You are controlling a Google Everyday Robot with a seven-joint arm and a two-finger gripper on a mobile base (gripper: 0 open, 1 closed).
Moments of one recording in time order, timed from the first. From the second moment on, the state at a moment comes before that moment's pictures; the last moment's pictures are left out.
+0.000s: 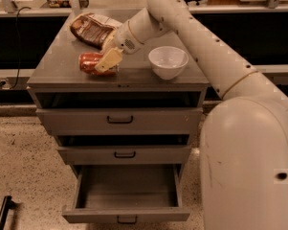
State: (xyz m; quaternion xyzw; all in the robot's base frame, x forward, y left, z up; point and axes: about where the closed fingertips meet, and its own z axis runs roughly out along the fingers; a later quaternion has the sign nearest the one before) arm 0.726 0.116 0.866 -0.61 0.66 0.26 0.35
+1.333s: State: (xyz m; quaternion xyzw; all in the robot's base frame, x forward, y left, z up) arm 0.724 0.127 0.858 -0.62 0.65 0.27 0.34
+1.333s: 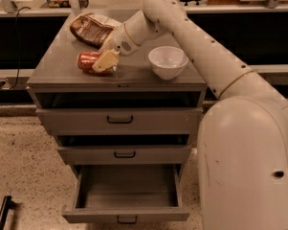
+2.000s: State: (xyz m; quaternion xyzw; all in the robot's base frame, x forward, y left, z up) arm 0.722 0.130 0.856 -0.62 0.65 0.28 0.35
